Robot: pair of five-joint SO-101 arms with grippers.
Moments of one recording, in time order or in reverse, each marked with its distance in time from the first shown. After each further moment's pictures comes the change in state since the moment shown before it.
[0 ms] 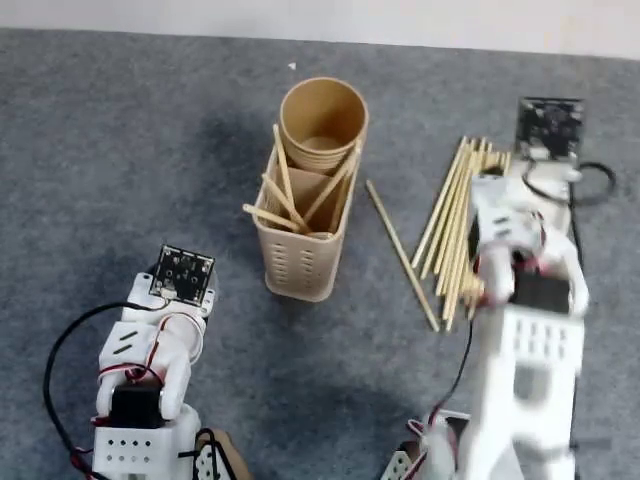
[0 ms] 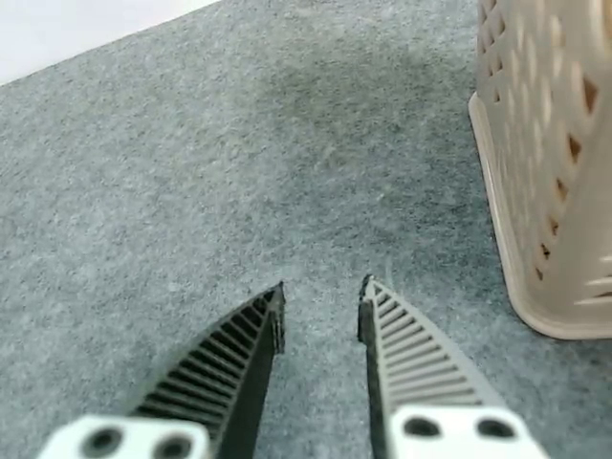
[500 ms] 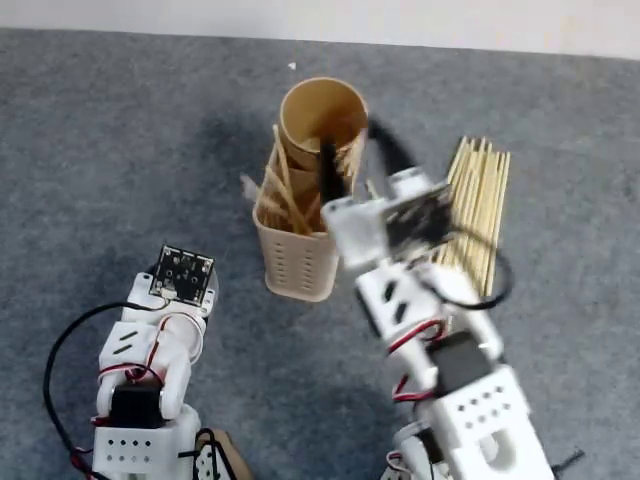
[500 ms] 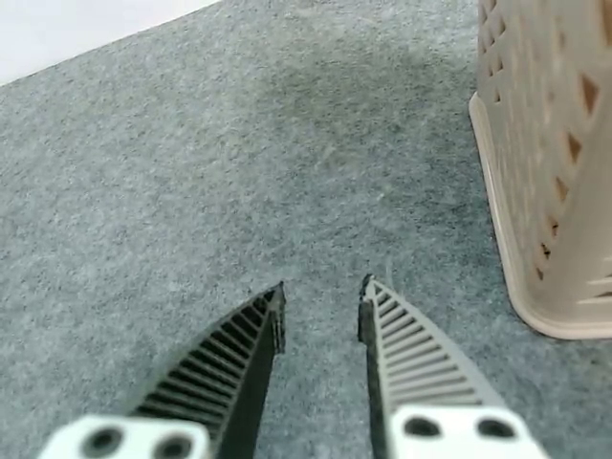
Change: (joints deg) left arm 0.0 0.0 0.0 0.0 0.0; right arm -31.9 -24.3 11.2 -26.8 -2.2
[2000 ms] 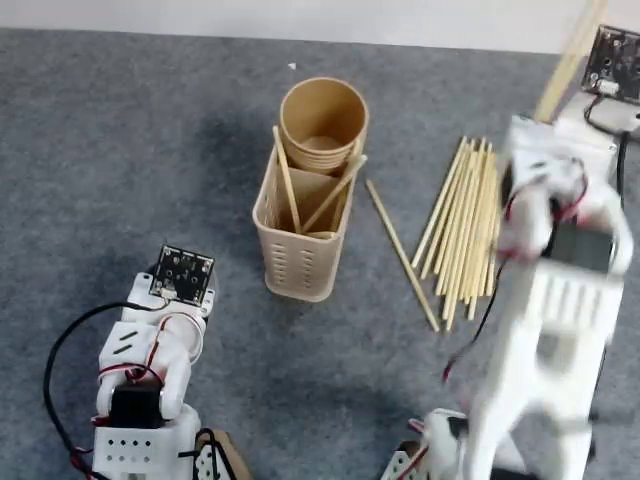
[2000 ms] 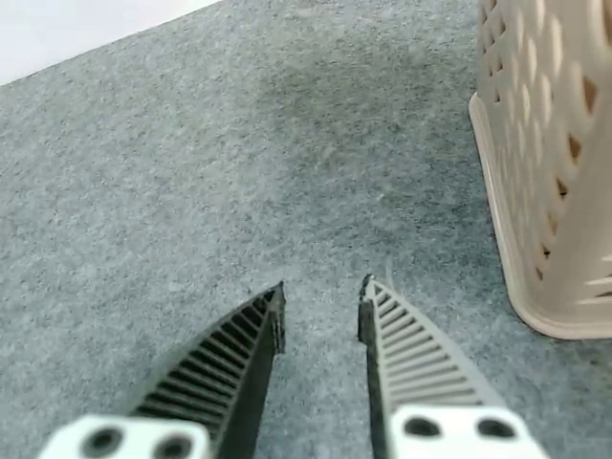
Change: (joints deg) left arm 0.0 0.0 0.0 0.0 0.0; right arm 30.1 25.2 -36.7 36.8 -12.0
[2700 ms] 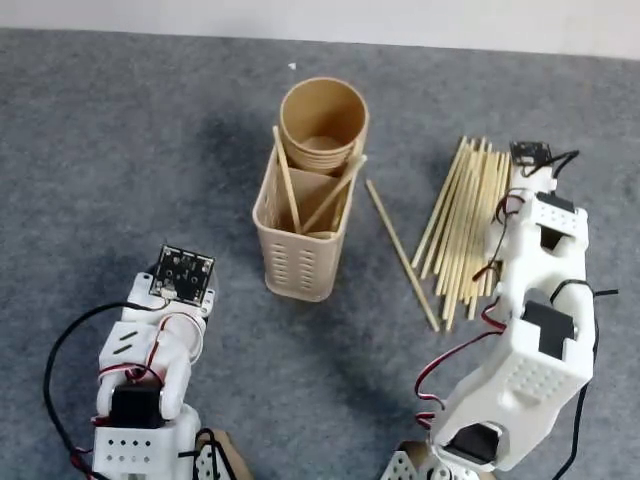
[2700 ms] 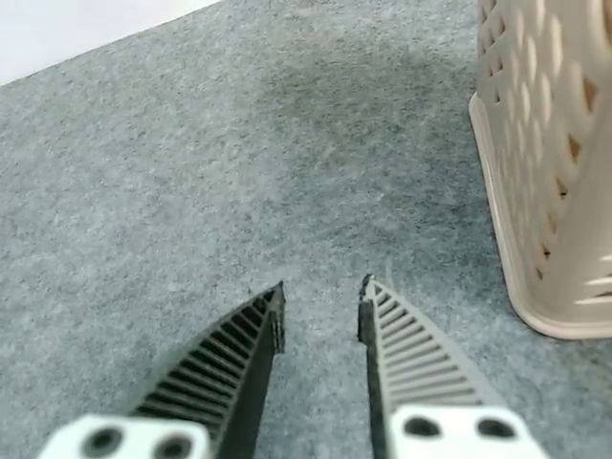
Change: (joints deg) left arm 0.0 0.0 0.0 0.0 0.0; right arm 12.7 60.5 -1.3 -0.6 20.9
